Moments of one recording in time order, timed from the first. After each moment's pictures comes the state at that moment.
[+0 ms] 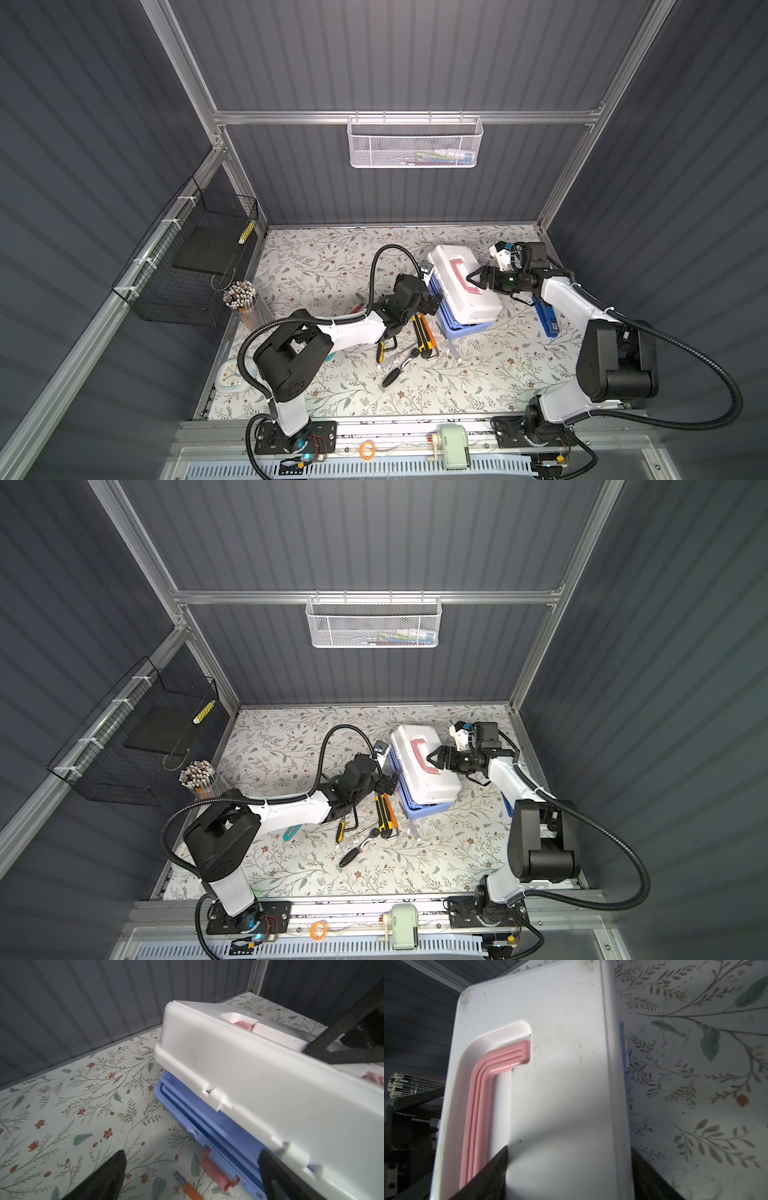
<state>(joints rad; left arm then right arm) -0.89 1.77 1.04 0.28 -0.24 -0.11 -0.01 1.57 1.04 -0.41 -0.66 0.17</state>
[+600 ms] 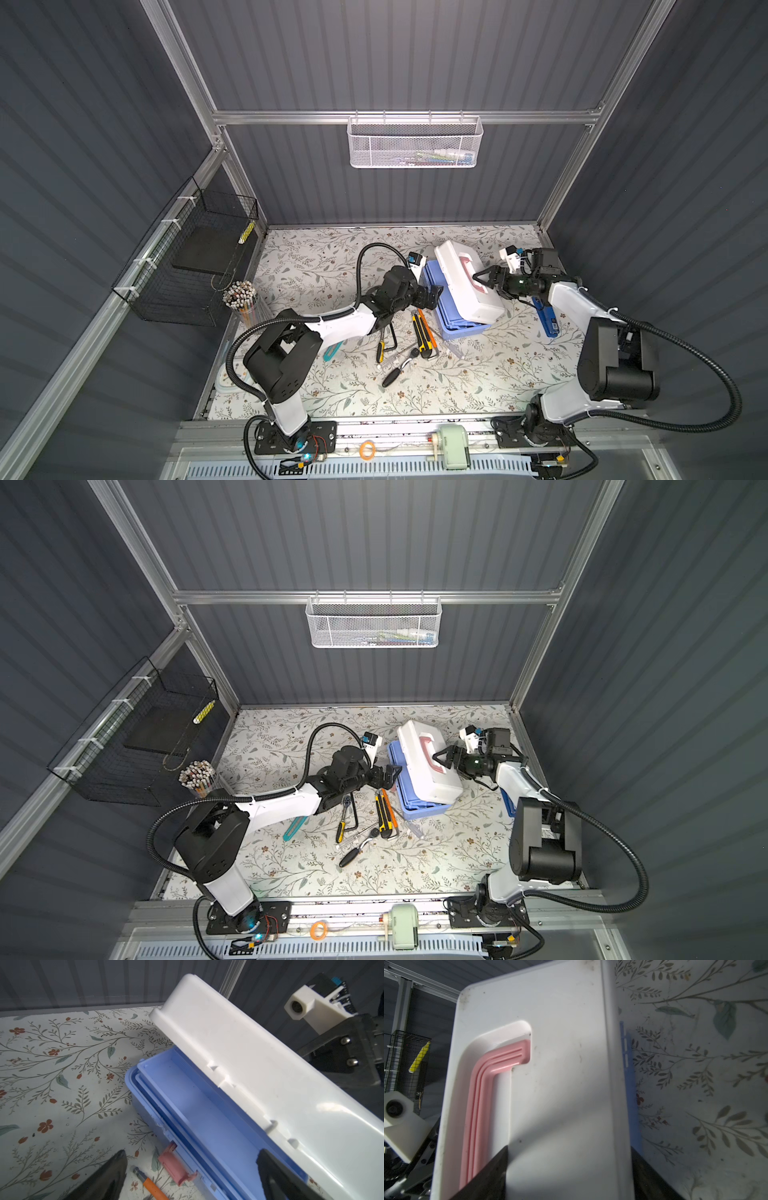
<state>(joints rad) -0.78 1.73 1.05 0.26 0.08 -0.34 -0.11 1.57 0.97 -0.33 -0.84 0.29</state>
